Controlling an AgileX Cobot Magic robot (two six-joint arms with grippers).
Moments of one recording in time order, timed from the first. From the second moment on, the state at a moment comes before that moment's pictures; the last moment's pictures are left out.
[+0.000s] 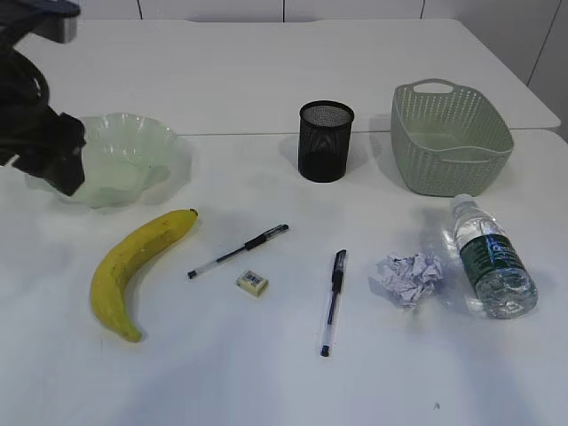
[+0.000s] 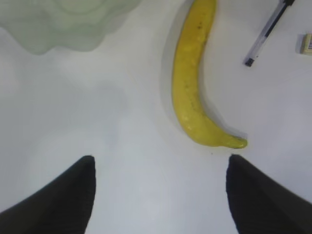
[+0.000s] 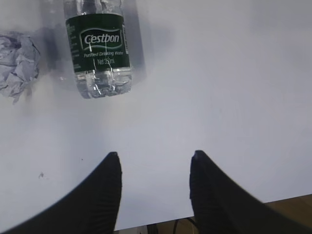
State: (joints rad) left arm -0.44 1.53 -1.29 0.20 1.06 -0.09; right arm -0.04 1.40 -1.20 -0.07 1.24 0.13
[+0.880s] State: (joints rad) left arm -0.44 1.82 -1.29 0.17 0.88 -0.09; right arm -0.04 1.41 -1.20 -0.06 1.24 0.13
